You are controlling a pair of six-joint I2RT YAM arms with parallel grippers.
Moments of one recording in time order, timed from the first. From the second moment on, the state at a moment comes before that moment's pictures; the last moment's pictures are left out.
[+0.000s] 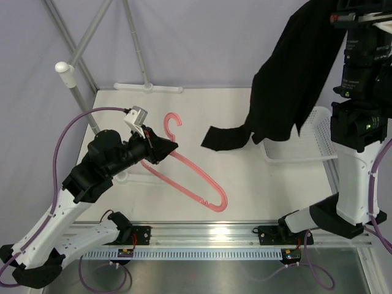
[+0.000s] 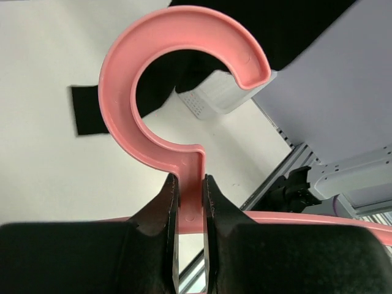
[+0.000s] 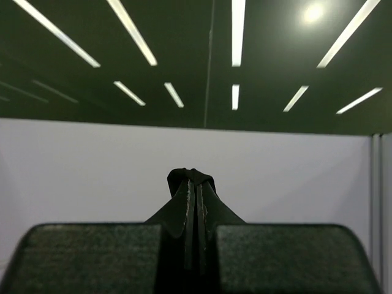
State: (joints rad) left arm -0.70 0.80 1.13 -0.50 0.16 -0.48; right arm 0.42 1.42 2.31 0.09 0.10 -0.27
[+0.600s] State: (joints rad) left arm -0.70 0.84 0.97 -0.45 0.15 -0.42; right arm 0.12 1.73 2.77 0.32 -0.02 -0.26
